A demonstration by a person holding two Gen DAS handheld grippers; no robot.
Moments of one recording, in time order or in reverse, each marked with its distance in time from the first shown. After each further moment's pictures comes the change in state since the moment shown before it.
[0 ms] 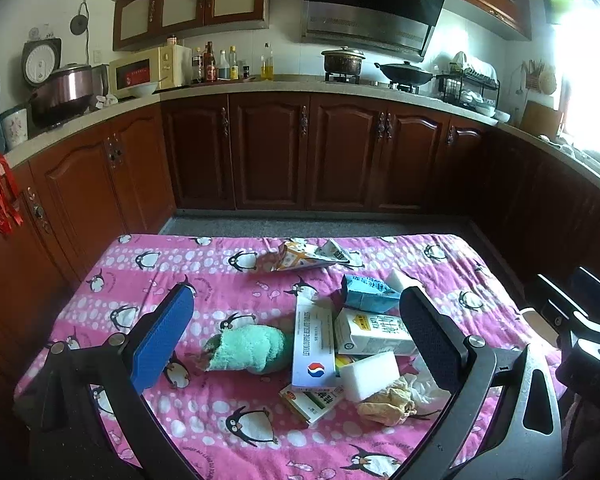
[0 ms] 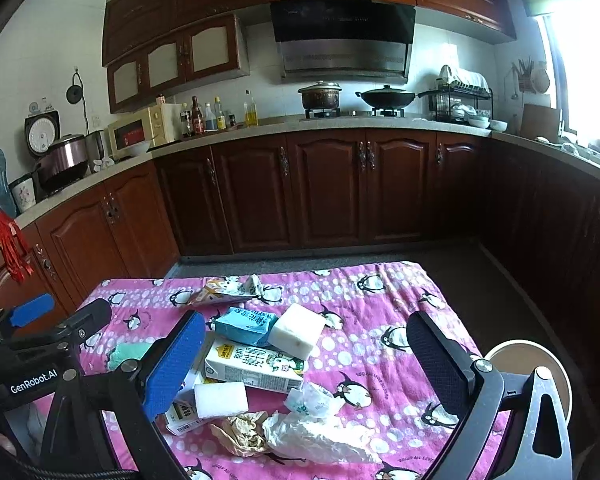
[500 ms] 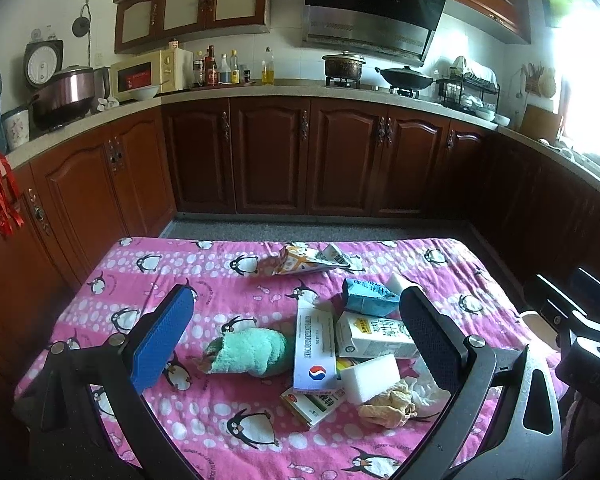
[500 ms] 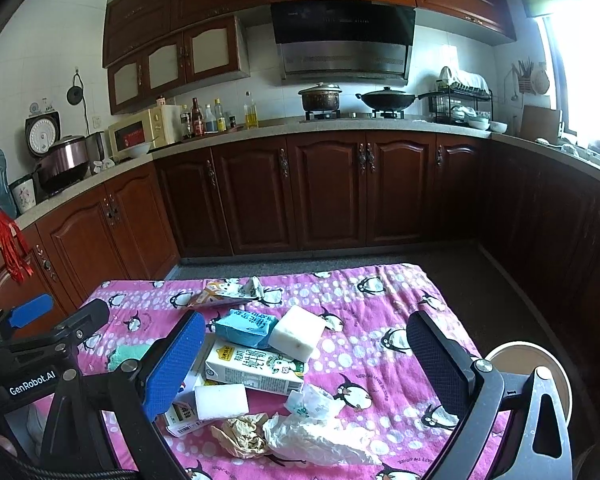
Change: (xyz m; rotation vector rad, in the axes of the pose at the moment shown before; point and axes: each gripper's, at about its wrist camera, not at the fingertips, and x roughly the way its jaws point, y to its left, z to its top) left arm -0.002 0.000 -0.001 -0.004 -0.017 -0.003; right arm 0.000 0.003 -0.001 -0.006 -0.008 0.000
